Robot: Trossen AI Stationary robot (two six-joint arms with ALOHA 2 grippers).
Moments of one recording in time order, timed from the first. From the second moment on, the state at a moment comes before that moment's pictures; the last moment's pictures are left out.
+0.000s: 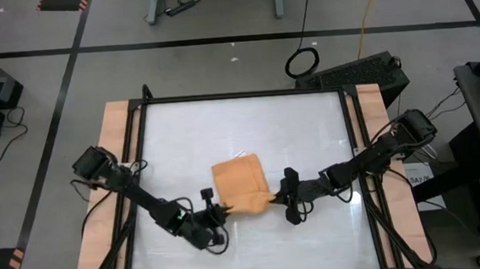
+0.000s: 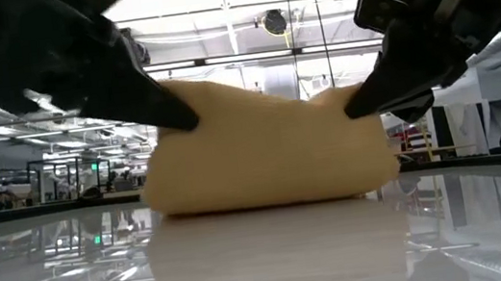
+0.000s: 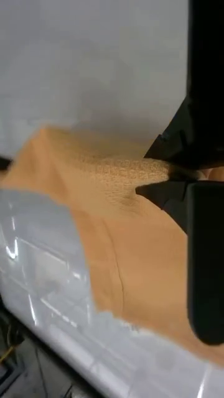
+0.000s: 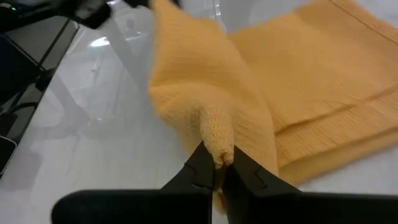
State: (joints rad) left arm -0.60 1.76 0.87 0.11 -0.77 -0.28; right arm 0.40 1.54 0.55 0.44 0.26 0.51
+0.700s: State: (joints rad) left arm -0.79 1.76 0.86 0.11 -0.92 -0.60; right arm 0.39 1.54 0.62 0.41 0.26 0.36
